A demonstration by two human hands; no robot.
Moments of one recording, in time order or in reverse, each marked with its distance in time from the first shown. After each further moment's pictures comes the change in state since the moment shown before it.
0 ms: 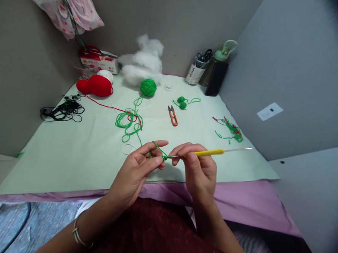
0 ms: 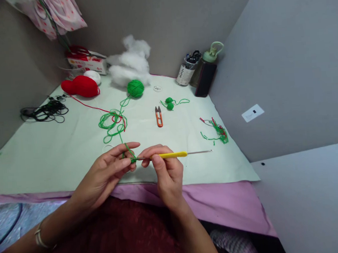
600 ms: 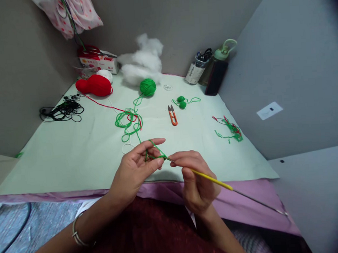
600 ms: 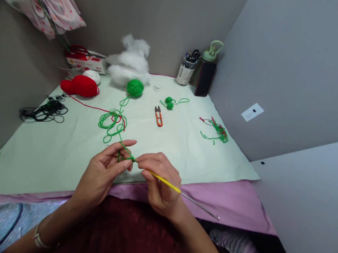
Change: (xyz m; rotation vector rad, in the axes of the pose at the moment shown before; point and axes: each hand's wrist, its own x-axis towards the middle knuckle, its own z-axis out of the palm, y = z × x) left_hand 0.001 -0.007 -0.009 0.199 0.020 0.132; right_hand -0.012 -0.004 -0.002 -0.514 -0.075 -0.429
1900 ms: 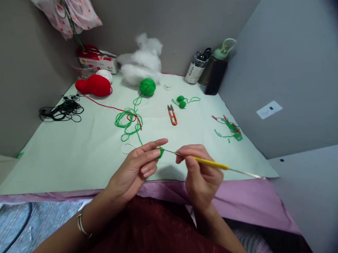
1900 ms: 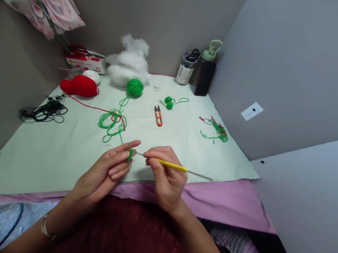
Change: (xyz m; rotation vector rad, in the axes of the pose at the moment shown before) left_hand 0.007 0.012 0.007 -0.353 -0.049 -0.304; right_hand 0.006 0.003 0.005 0.034 0.151 0.172
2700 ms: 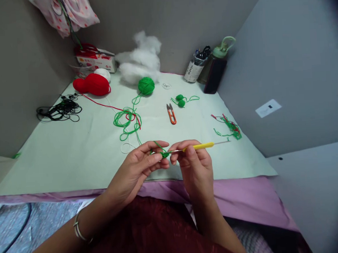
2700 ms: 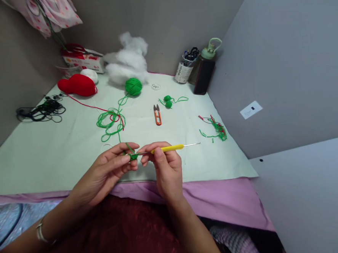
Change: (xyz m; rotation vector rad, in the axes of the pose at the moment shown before) left_hand -0.002 -0.005 -0.003 0.065 -0.040 0.078; right_hand 0.007 0.009 0.005 0.502 -0.033 0.413
